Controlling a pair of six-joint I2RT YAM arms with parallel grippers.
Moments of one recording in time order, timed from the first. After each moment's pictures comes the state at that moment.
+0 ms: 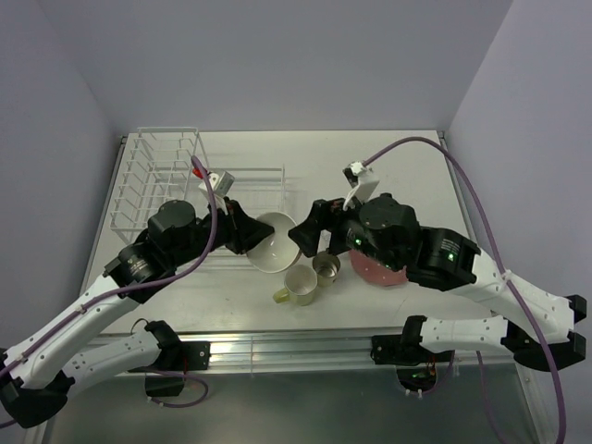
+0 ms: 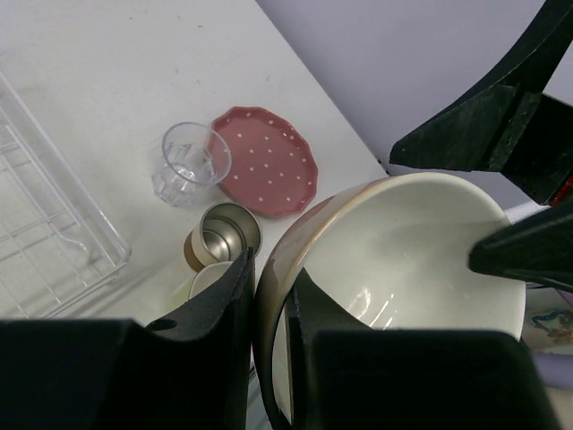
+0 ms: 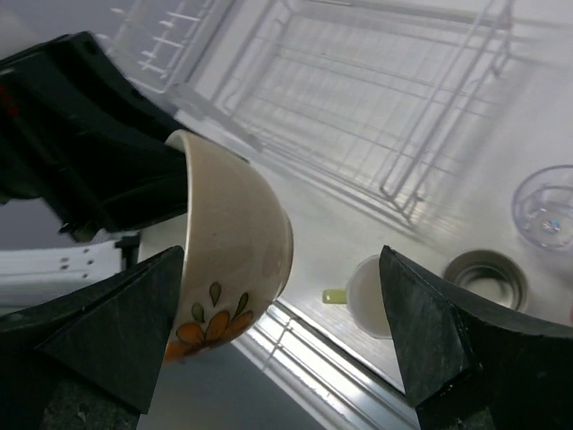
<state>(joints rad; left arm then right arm) -0.81 0.86 0.99 -0.31 0.12 -0.56 1.12 1.02 1.36 -0.73 0.36 0.65</state>
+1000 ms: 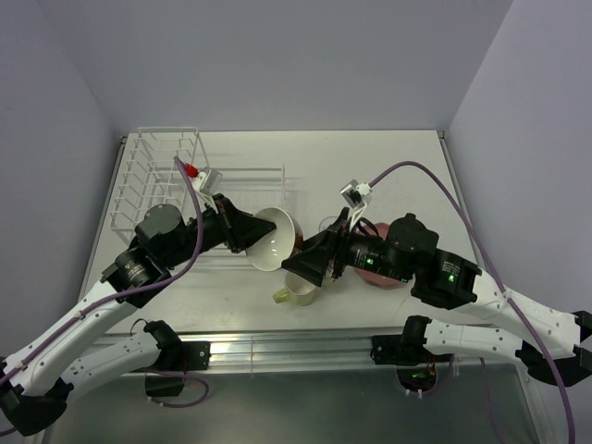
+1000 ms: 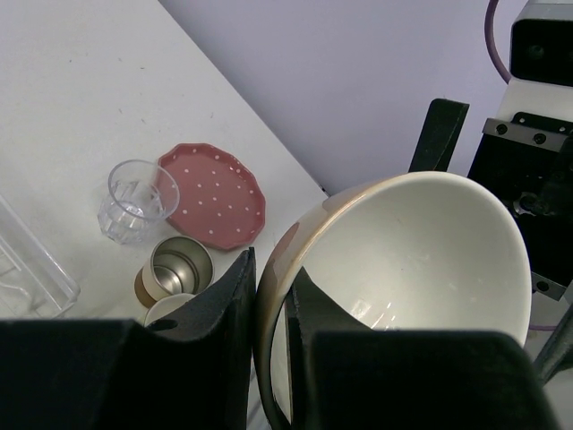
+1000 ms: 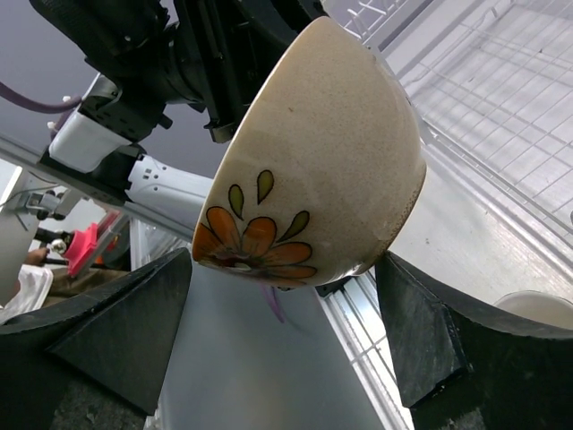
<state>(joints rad) -0.78 0.81 0.92 -0.14 0.24 -0.64 1.11 0.81 1.02 -0.28 -0.06 0.68</state>
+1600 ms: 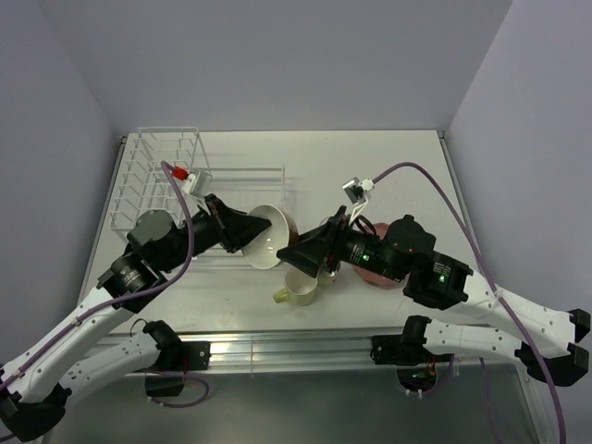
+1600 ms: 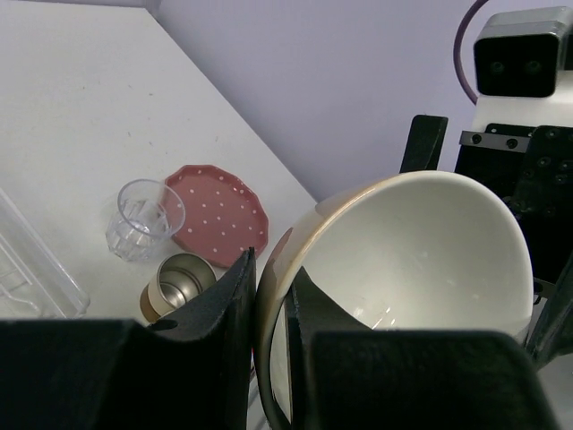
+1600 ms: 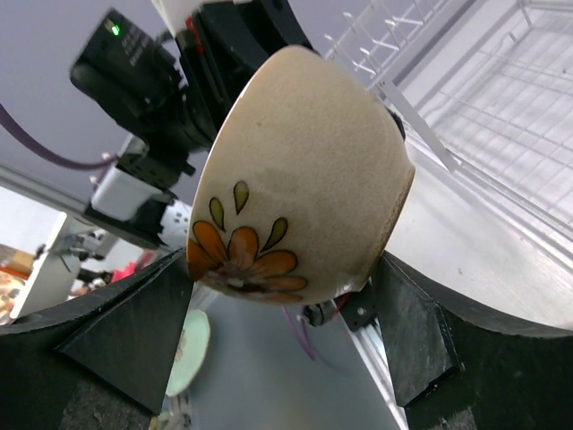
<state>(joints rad) -0.77 0.77 0.89 -0.10 0.21 -0.65 1.11 0.82 0.97 -0.15 -0.03 0.77</state>
